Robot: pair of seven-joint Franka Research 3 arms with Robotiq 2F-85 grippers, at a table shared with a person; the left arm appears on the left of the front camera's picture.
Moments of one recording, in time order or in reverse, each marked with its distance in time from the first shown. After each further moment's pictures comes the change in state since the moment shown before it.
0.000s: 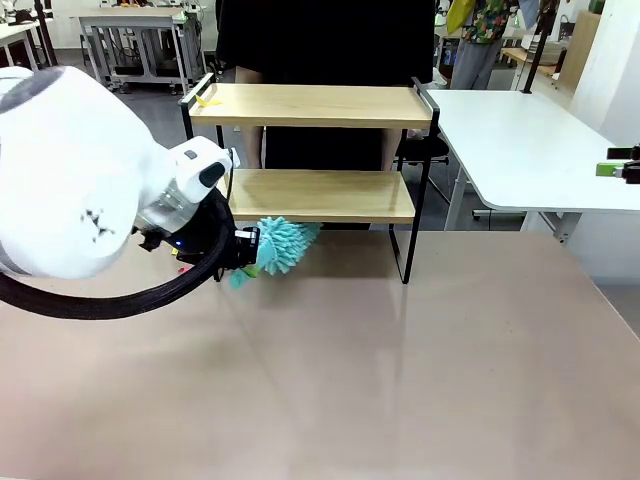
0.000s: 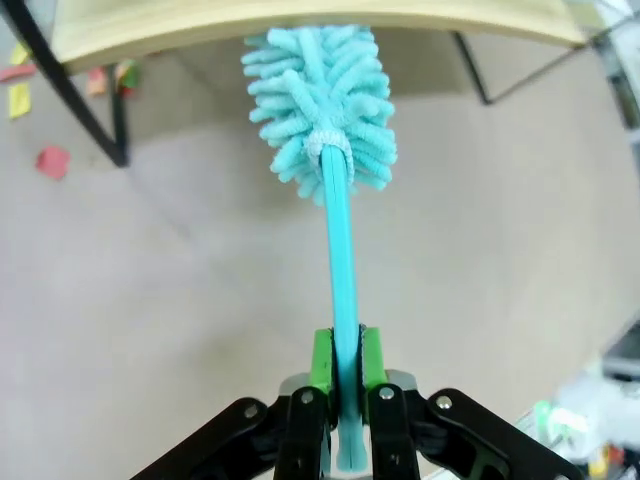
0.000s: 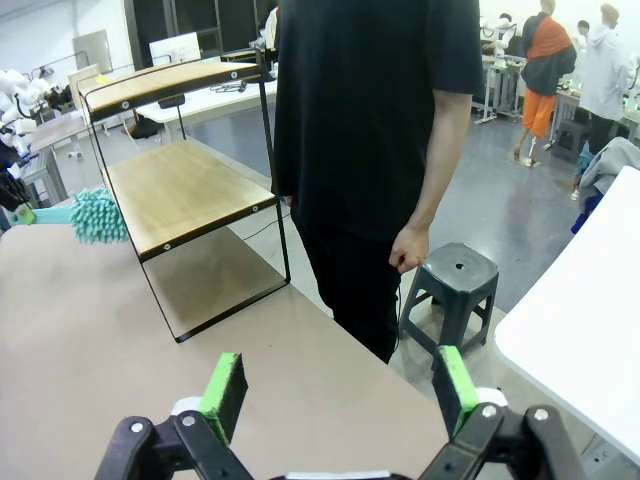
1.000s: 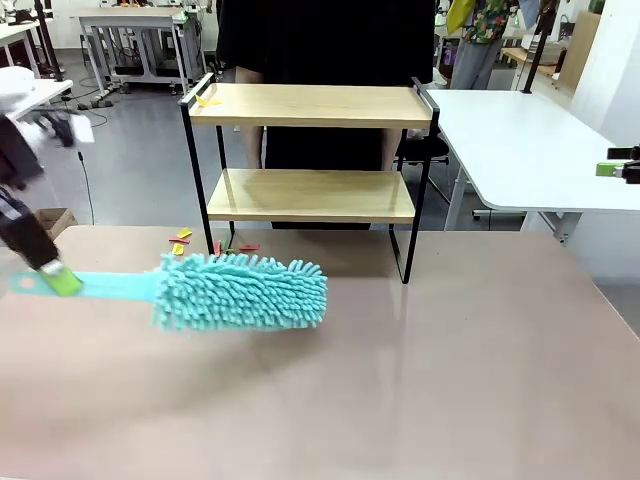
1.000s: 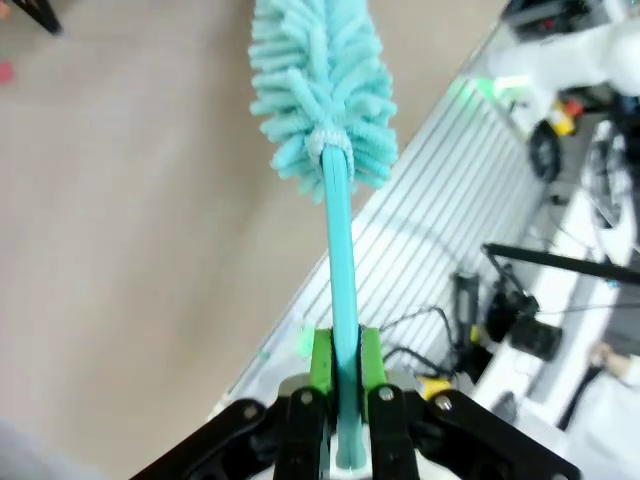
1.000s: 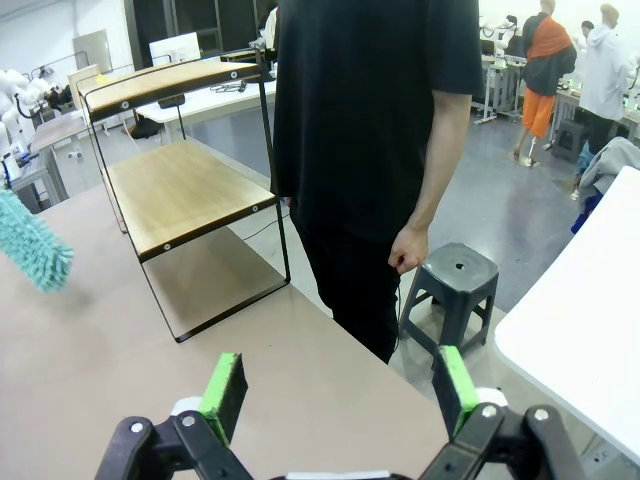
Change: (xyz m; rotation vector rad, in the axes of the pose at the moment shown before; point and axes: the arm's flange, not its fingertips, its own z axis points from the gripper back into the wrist) left arm -0.022 0.114 0.177 -0.288 0.488 -0.418; right arm 0.000 0.000 0.000 0.000 0.000 0.000
